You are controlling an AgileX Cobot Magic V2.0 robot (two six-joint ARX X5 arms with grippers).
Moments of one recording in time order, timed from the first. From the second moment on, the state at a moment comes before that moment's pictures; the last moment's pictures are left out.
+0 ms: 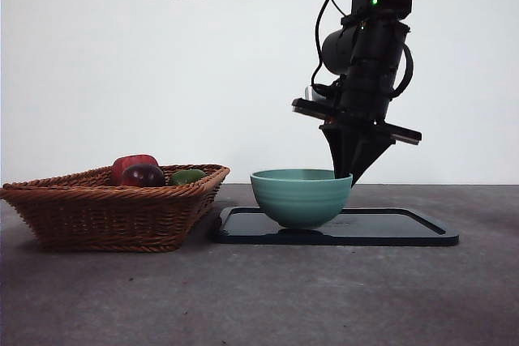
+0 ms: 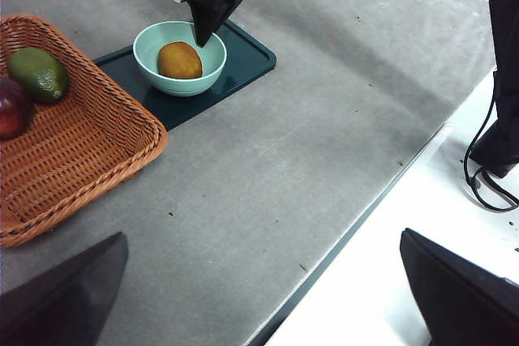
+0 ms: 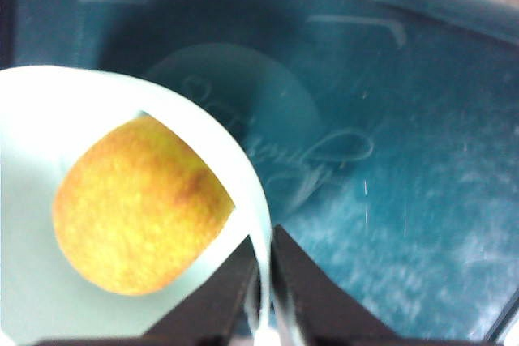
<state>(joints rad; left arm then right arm) -1.04 0.45 1.05 -1.11 -0.10 -0.22 0.34 2.20 1.93 -1.15 -0.25 0.15</state>
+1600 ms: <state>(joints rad) -1.04 0.45 1.05 -1.11 -0.10 -0.22 0.45 1.18 1.63 -1.34 -0.03 0.06</state>
